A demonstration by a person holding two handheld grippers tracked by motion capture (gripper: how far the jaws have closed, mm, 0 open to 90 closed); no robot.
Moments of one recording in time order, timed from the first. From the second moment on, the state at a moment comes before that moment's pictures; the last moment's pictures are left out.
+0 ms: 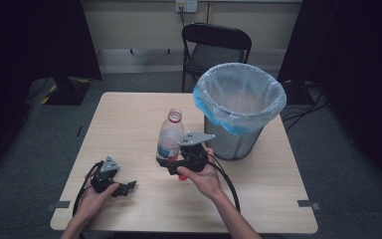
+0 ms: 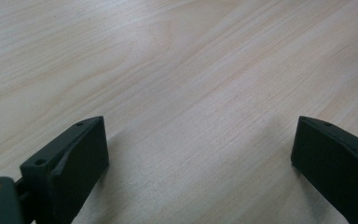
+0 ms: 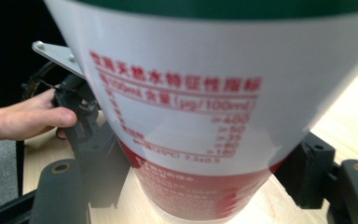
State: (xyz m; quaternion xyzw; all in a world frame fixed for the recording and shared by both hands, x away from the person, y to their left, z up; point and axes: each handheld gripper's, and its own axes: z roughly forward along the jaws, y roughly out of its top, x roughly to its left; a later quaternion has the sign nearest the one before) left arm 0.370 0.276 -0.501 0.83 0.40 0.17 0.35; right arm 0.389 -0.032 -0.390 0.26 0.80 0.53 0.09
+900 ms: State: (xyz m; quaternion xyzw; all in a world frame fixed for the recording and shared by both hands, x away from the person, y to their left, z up) left arm 0.370 0.276 -0.501 0.83 0.40 0.17 0.35; right arm 0.378 -0.051 -0.321 0.23 0.77 0.59 0.10
